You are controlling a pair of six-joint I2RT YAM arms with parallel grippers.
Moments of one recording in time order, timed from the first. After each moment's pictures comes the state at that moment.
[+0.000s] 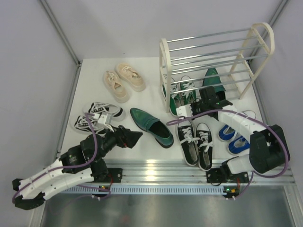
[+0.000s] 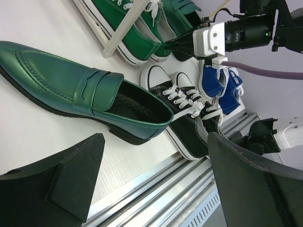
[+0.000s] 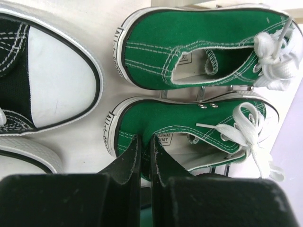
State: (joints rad) left arm -1.09 0.30 0.54 -0.43 -0.38 -0.73; right arm 0.40 1.40 0.88 -0.41 -0.37 -1.45
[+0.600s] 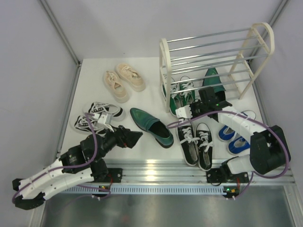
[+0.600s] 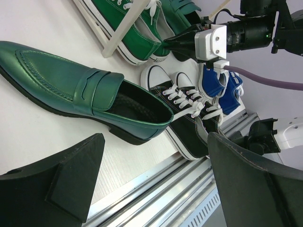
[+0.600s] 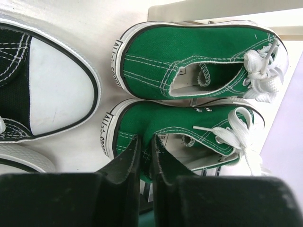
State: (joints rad) left arm -1.09 0.30 0.54 -0.43 -0.38 -0.73; right arm 0.41 1.39 0.85 -0.37 -0.39 -1.48
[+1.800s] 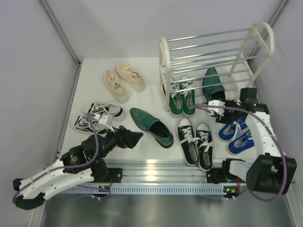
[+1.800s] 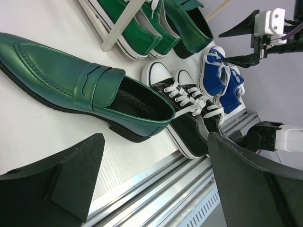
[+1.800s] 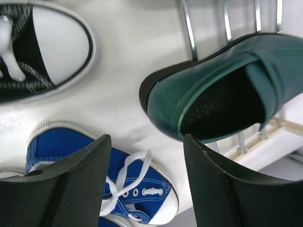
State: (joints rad) left arm -1.09 0.30 0.52 -0.43 -0.38 -0.75; right arm -0.07 1.08 0.86 -0.78 -0.50 -1.45
